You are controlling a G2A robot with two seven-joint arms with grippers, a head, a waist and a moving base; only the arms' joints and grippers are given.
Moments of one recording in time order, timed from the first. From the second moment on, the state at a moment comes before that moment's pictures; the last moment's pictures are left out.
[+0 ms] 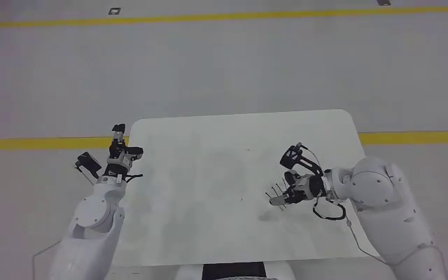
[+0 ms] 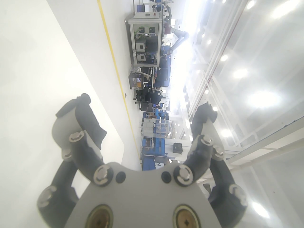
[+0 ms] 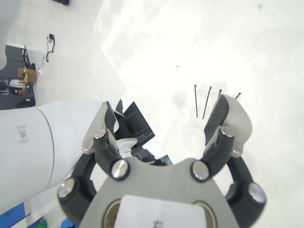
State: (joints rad) left arm 1.73 -1.15 -1.60 -1.80 -0.42 0.00 0.00; right arm -1.44 -1.00 1.37 -1.94 -0.37 -0.34 1.40
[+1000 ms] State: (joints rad) left arm 1.73 -1.15 -1.60 -1.80 -0.42 0.00 0.00; right arm -1.32 -0.86 1.09 -1.81 -0.40 -0.33 1.33
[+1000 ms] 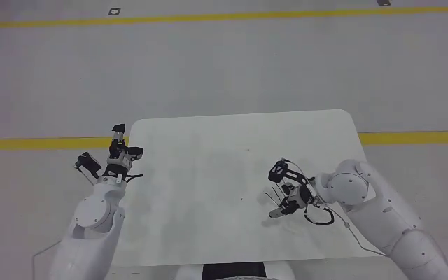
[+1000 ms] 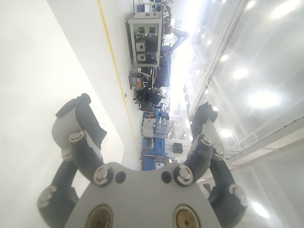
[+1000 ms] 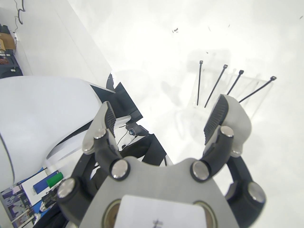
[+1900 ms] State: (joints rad) left arm 1.73 -1.15 -1.60 -1.80 -0.42 0.00 0.00; right arm -1.28 -0.87 1.02 -1.74 -0.49 -0.33 1.27
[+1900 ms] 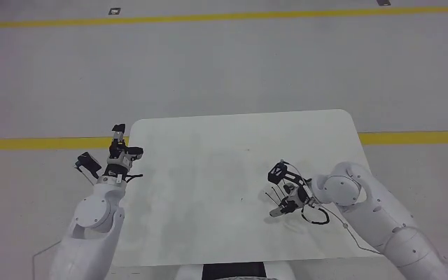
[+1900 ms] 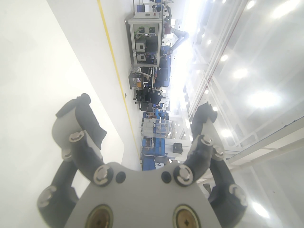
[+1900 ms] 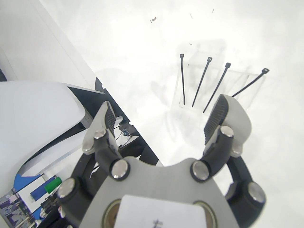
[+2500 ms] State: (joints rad) left arm 1.73 -1.15 -1.60 -1.80 -0.42 0.00 0.00; right arm -1.27 -0.87 1.00 -1.71 -0.53 -0.32 1.22
